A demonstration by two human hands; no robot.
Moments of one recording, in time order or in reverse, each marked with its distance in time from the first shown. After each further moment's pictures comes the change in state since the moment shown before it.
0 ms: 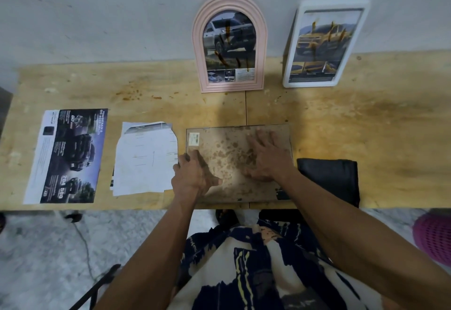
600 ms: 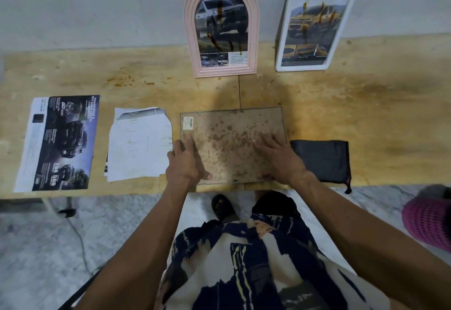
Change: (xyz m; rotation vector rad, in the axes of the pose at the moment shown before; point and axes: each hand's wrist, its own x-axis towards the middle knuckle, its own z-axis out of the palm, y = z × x) left_hand -0.006 -0.021 0.016 0.008 0.024 0.119; right_hand -0.049 0.039 0.038 -0.068 0.039 -0.119
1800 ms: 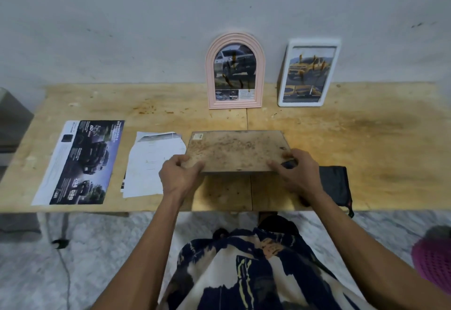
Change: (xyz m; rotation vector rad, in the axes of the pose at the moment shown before) left_hand -0.037 -0.020 -0.052 -0.740 0.362 -0.125; right_hand -0.047 -0.027 -0.048 0.686 0.606 0.315
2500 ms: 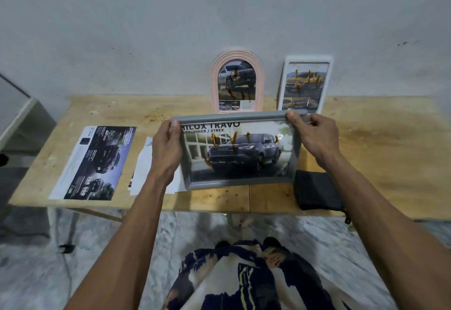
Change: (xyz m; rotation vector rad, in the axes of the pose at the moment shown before) left_hand -0.017 0.054 -0.043 -0.340 -0.014 0.386; right_hand 0.019 -0.062 -0.085 0.345 0.191 -0.062
